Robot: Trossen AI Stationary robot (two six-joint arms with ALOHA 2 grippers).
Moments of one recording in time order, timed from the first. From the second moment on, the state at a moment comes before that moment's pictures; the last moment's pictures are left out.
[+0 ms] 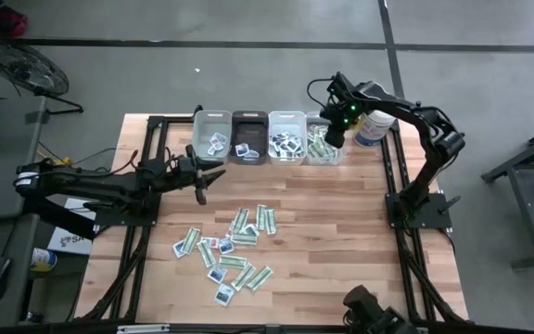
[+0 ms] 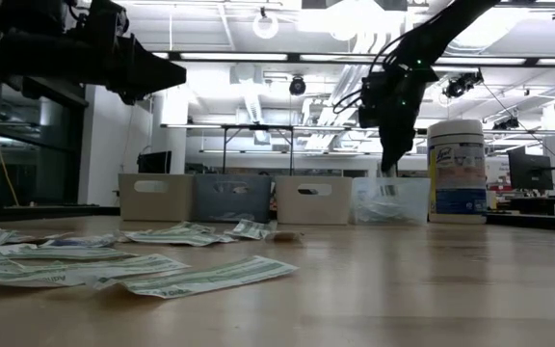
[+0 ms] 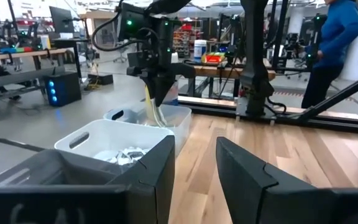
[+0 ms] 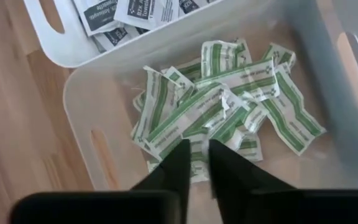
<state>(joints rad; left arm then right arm) 0.11 0.77 0.18 0.66 -0.19 -0.01 -0.90 1.72 1.32 -0.92 -0.28 -0.46</state>
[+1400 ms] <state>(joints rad) 0.11 0.80 0.19 0.19 0.12 0.01 -0.46 1.43 1.33 -0.93 0.07 0.09</state>
